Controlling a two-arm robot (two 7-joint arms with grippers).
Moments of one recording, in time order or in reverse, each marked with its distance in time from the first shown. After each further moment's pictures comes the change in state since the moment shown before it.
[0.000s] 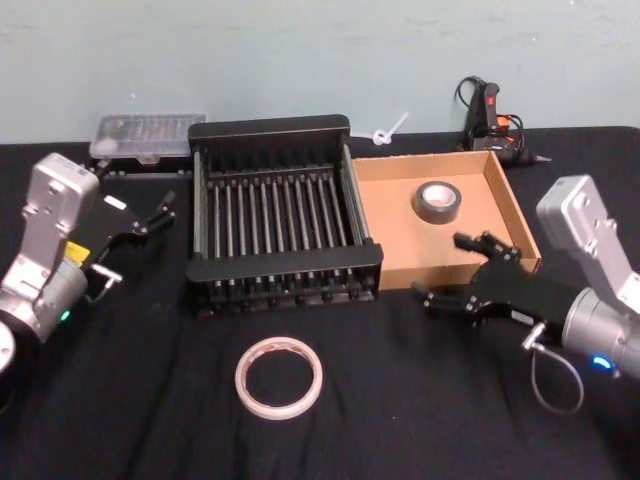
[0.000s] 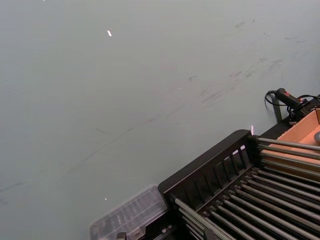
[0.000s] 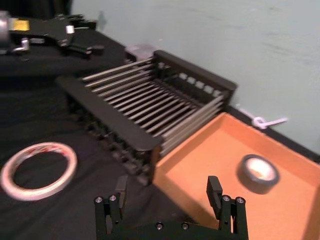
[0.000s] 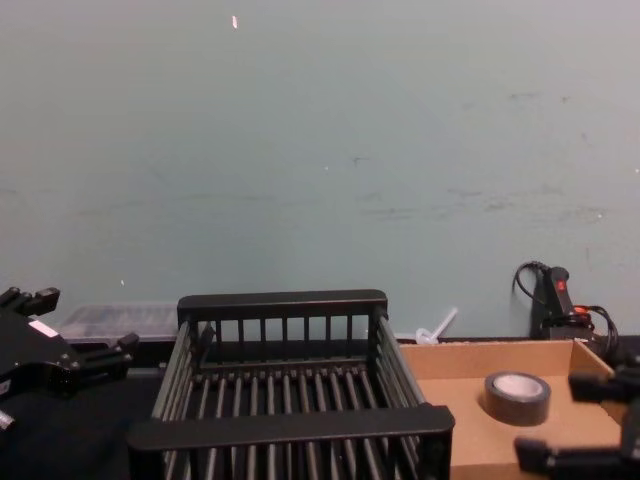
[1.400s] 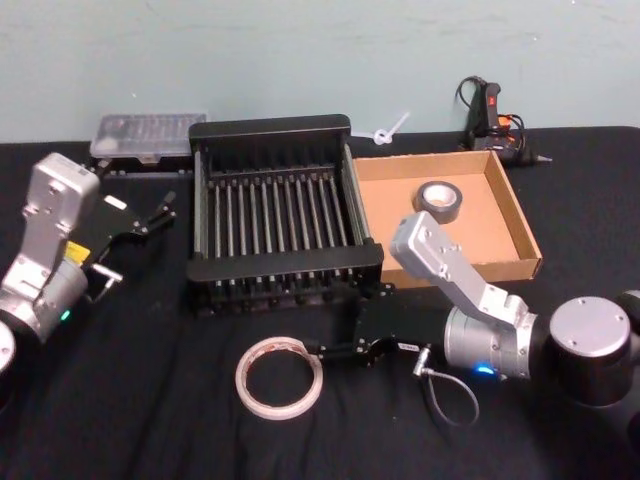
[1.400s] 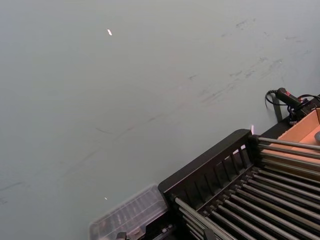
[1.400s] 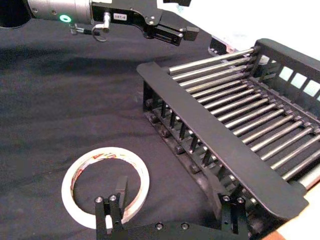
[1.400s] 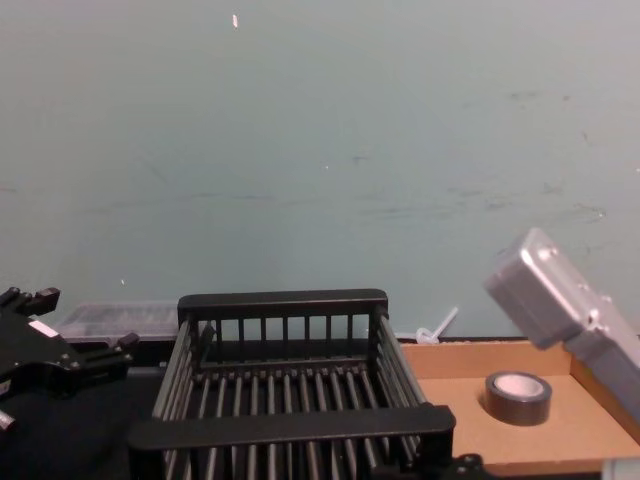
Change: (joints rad) left arm 0.000 0.000 0.000 0.000 0.000 0.000 0.000; right arm 0.252 -0.095 -0.330 0.236 -0.023 -0.027 0.095
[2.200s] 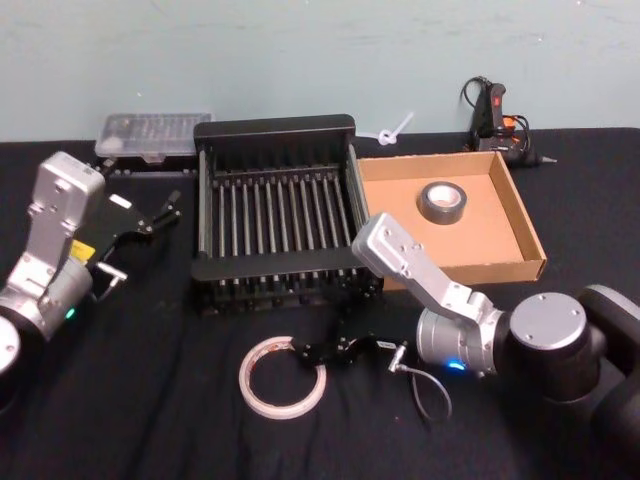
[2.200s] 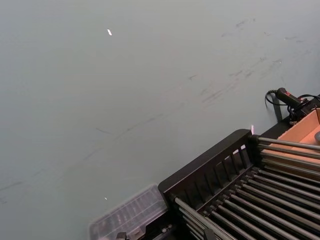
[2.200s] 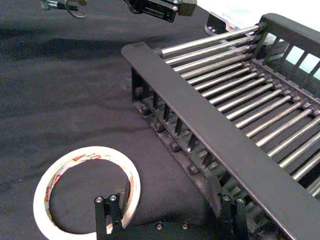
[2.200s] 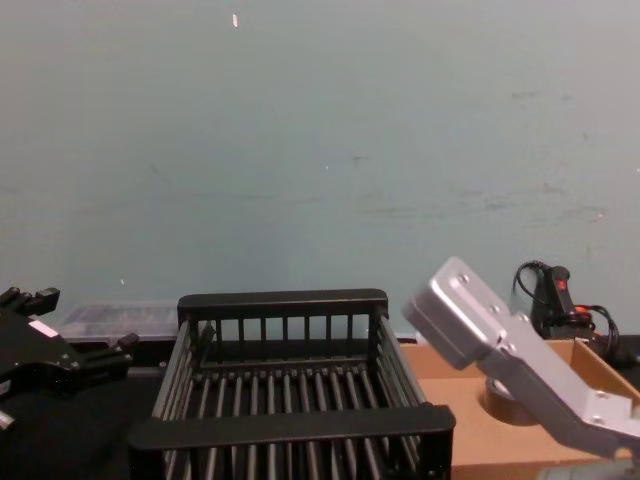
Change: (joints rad) left arm 0.000 0.000 0.000 0.000 0.000 0.000 0.000; right arm 0.055 -0.069 -0.053 0.074 -0.056 0.075 -0.067
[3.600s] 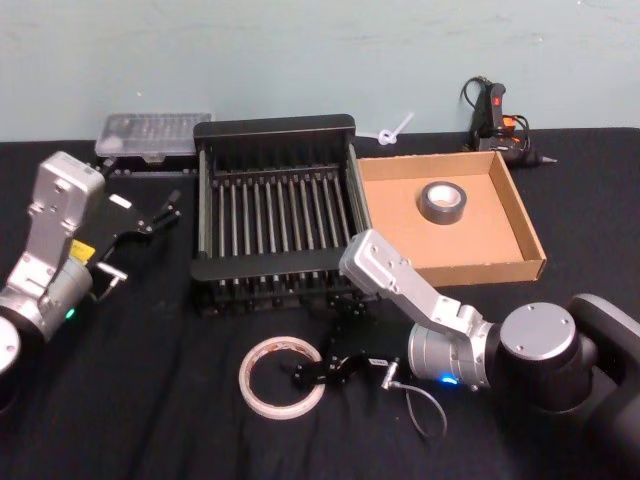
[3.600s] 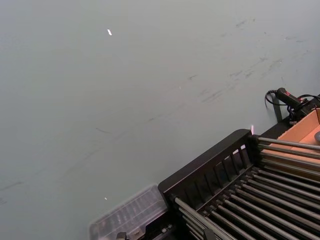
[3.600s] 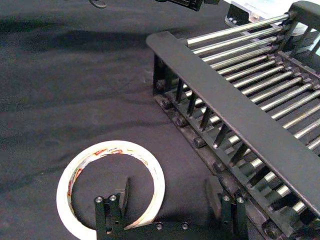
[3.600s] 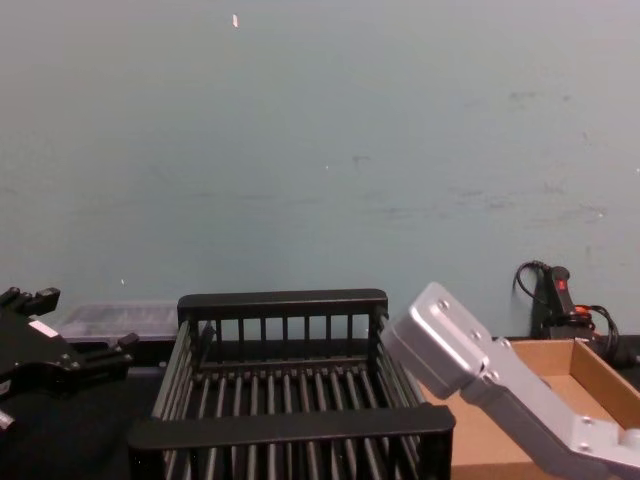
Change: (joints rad) left arm 0.000 0.000 0.000 0.000 0.000 0.000 0.000; right arm -0.009 -0.008 -0.019 -0.002 -0.012 0.015 0.027
